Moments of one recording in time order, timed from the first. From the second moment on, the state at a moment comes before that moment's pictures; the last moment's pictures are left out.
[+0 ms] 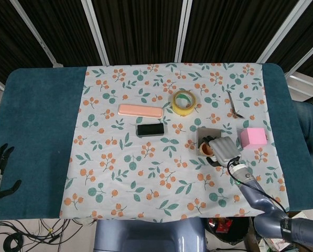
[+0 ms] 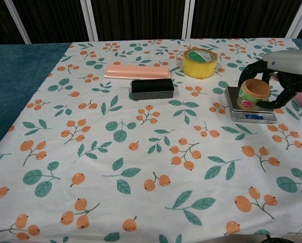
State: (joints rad) left arm -0.08 -1.07 -0.03 -1.68 1.44 1.44 0.12; right arm 0.69 -1.27 0.12 -1.63 -1.04 0.92 -0.35
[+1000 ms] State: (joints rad) left arm -0.08 -1.07 -0.03 -1.68 1.43 1.44 0.13; right arm 0.76 -1.36 0.17 -1.37 -0.90 0.75 -0.24
